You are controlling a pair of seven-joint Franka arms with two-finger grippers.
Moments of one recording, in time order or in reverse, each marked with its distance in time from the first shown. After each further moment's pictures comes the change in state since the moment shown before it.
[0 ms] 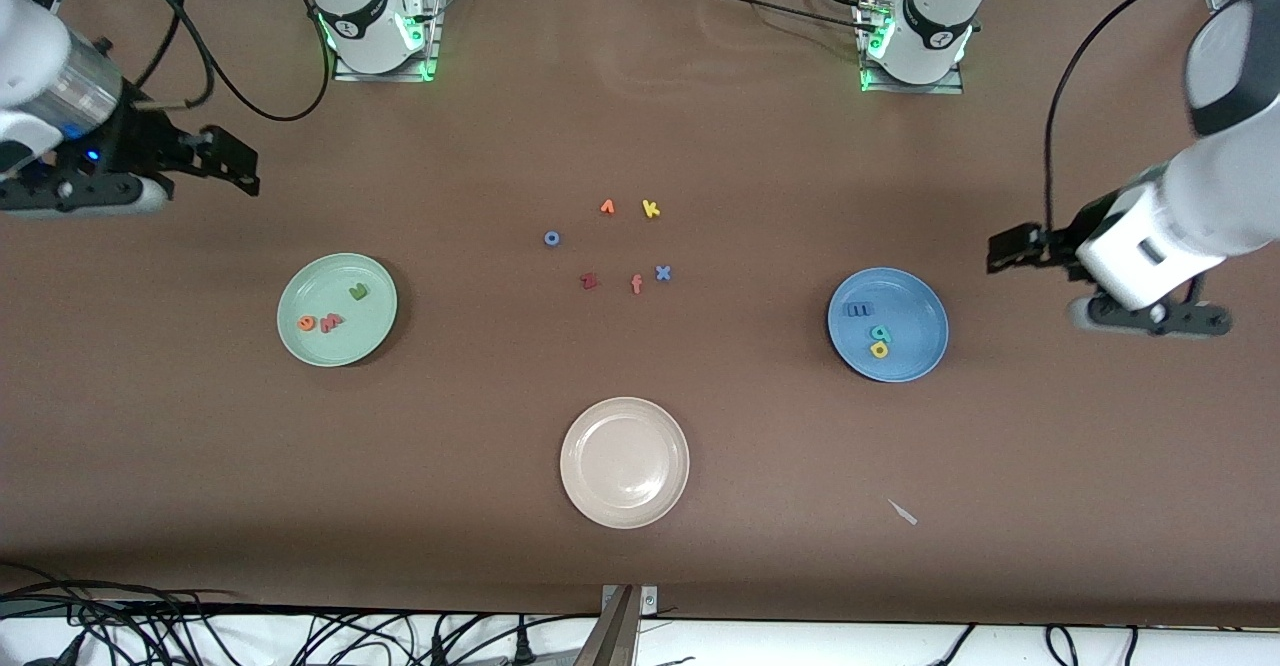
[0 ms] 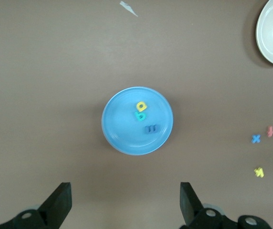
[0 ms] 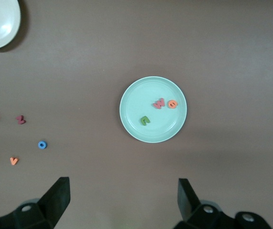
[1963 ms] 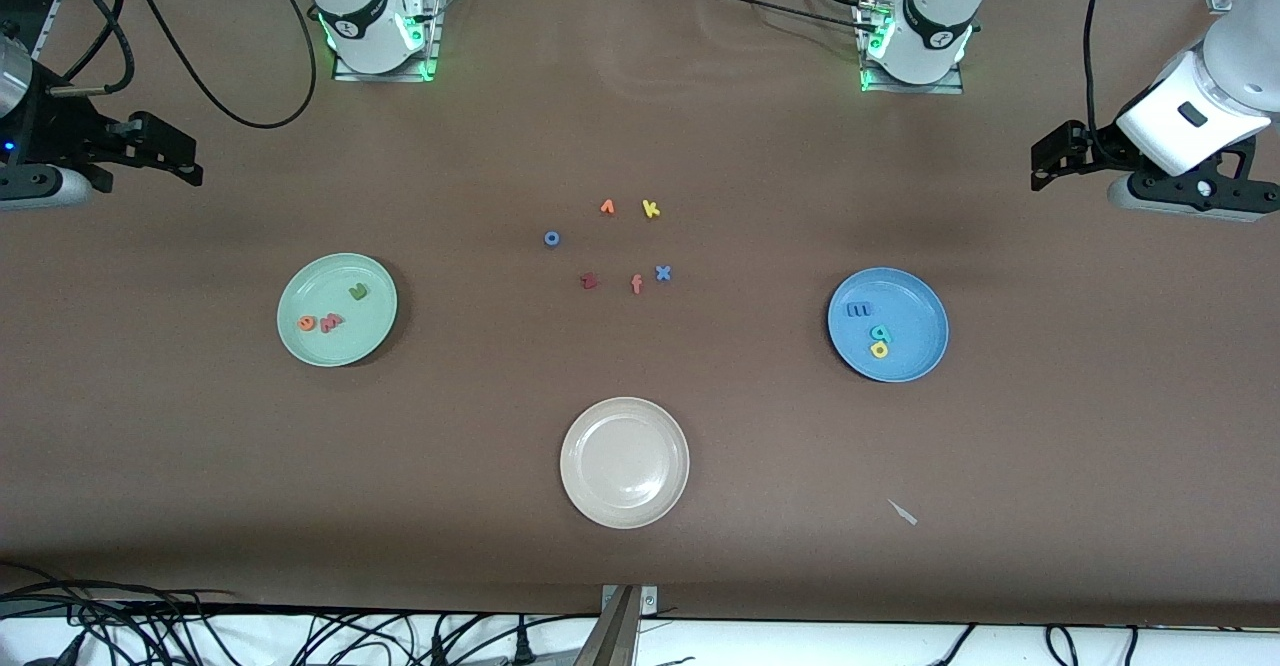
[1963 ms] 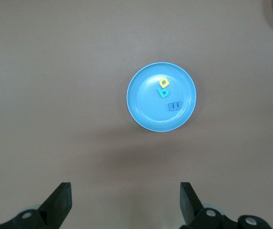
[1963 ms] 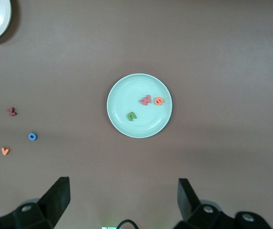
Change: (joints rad) left arm -0.049 -0.294 0.094 -0.360 0.027 0.114 0.084; right arm -0.002 0.052 -0.083 0.090 0.000 -0.074 -0.107
